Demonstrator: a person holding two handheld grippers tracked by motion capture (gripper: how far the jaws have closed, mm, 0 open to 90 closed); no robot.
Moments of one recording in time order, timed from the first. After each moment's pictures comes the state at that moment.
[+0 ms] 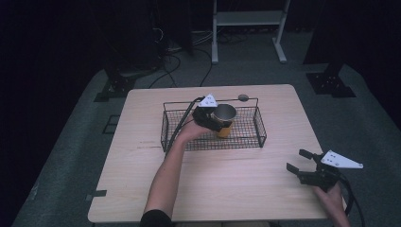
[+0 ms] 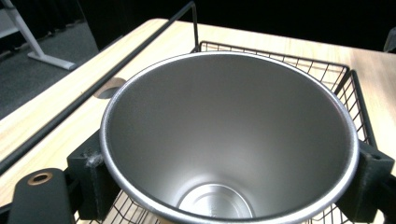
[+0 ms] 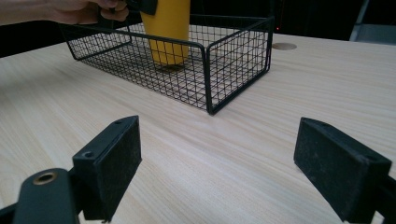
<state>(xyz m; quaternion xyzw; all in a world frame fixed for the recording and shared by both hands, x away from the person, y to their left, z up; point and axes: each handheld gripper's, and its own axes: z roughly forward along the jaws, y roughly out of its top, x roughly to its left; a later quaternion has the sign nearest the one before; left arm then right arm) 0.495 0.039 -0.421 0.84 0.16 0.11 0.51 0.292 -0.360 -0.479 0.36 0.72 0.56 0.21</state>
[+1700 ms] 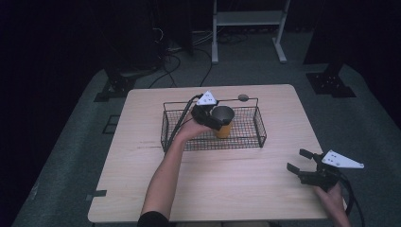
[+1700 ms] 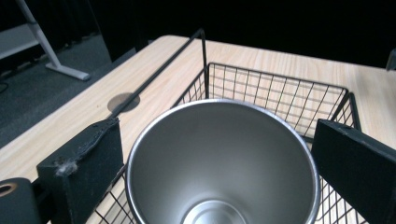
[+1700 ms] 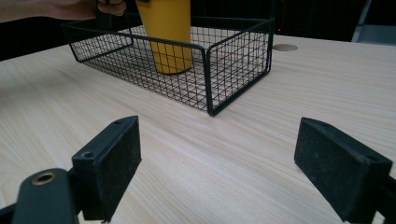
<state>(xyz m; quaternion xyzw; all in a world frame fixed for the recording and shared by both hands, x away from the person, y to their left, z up) 0.489 0.042 -0.405 0.82 0.16 0.14 0.53 0.292 -0.363 -0.479 0.36 0.72 0.56 0.21</state>
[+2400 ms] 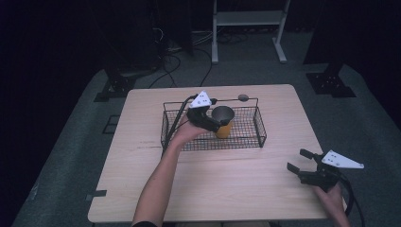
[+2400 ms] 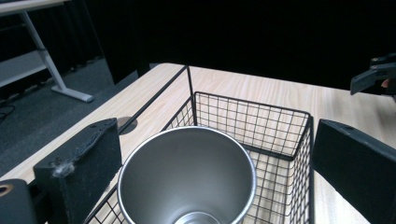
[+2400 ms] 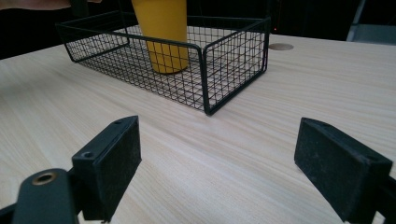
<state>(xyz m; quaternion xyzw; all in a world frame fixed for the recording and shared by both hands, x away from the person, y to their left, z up) 0.460 0.056 -0.384 0.80 0.15 0.16 0.57 0.292 -0.362 -0.479 0.37 0.72 0.56 0.21</state>
